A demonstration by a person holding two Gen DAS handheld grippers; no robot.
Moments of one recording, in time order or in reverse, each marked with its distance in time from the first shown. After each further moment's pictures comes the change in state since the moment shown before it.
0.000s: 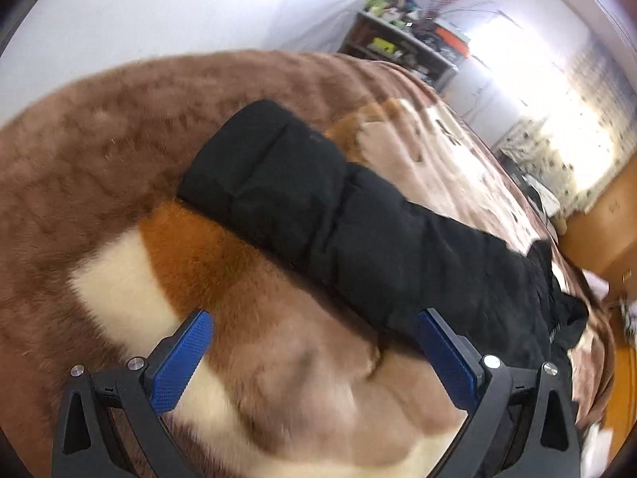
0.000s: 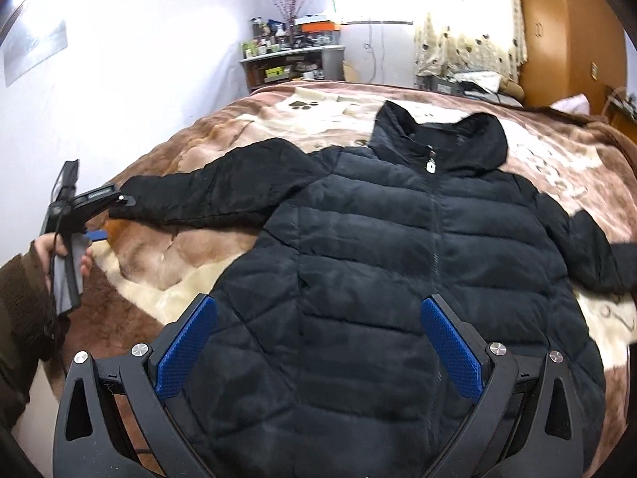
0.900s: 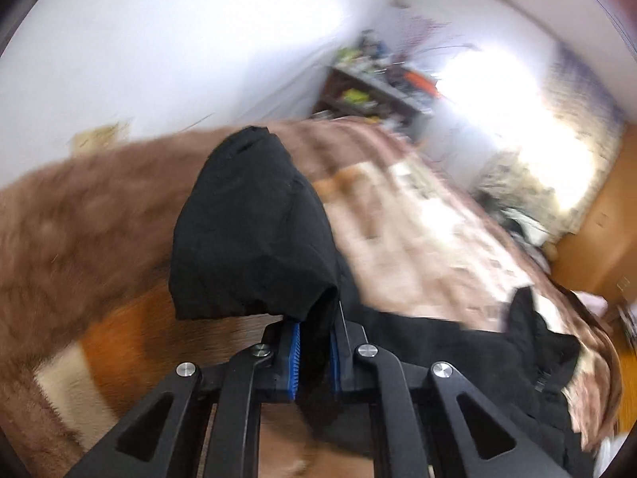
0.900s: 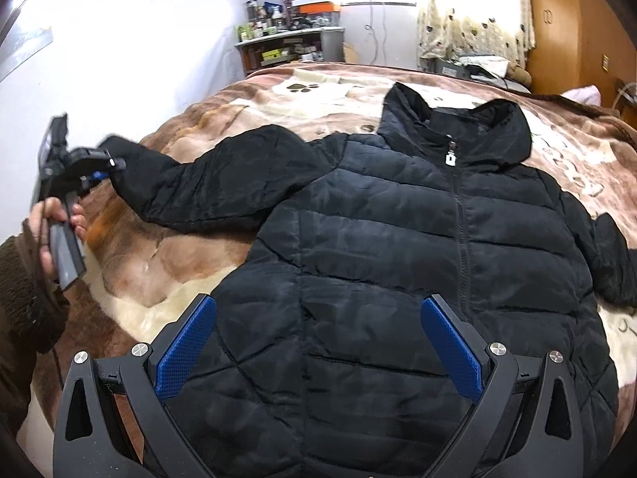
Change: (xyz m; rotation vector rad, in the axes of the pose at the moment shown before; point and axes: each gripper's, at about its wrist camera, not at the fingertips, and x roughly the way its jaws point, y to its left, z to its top) left arm -0.006 -0.088 0.041 0.122 -0.227 -0.078; right arm 0.045 -0.007 0.026 0.048 0.063 -0.009
